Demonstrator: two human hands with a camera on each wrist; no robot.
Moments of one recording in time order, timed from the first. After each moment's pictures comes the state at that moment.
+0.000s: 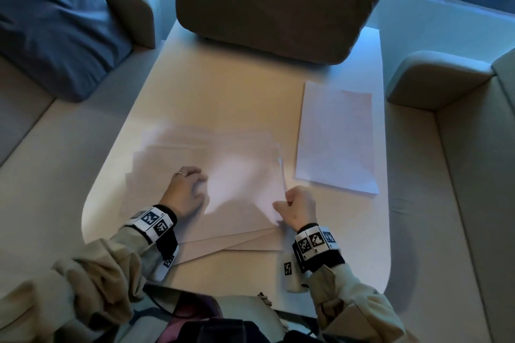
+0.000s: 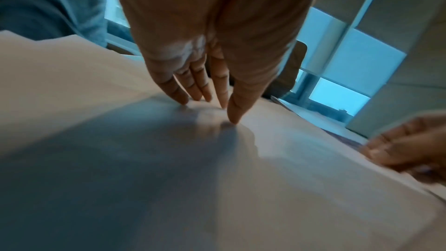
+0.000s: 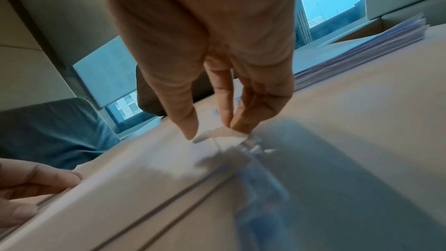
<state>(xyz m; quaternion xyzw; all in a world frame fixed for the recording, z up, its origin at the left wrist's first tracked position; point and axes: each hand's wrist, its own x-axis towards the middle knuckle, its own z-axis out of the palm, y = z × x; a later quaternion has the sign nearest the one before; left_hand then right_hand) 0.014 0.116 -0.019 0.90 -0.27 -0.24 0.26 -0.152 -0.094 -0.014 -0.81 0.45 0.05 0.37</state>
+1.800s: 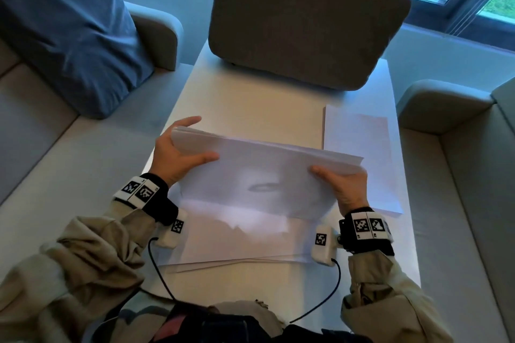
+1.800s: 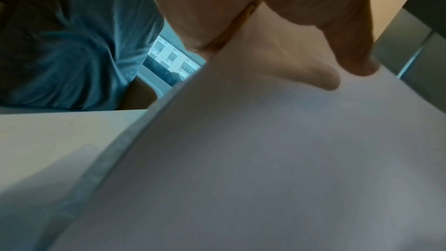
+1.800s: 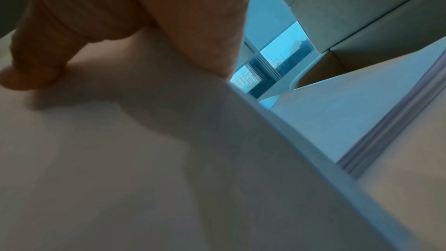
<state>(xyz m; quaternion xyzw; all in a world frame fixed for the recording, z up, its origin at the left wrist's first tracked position) 0.106 0.155 0.060 0.72 -0.22 -0.10 0.65 -0.107 -0.099 0.078 -0.62 0.37 -0.28 0.63</state>
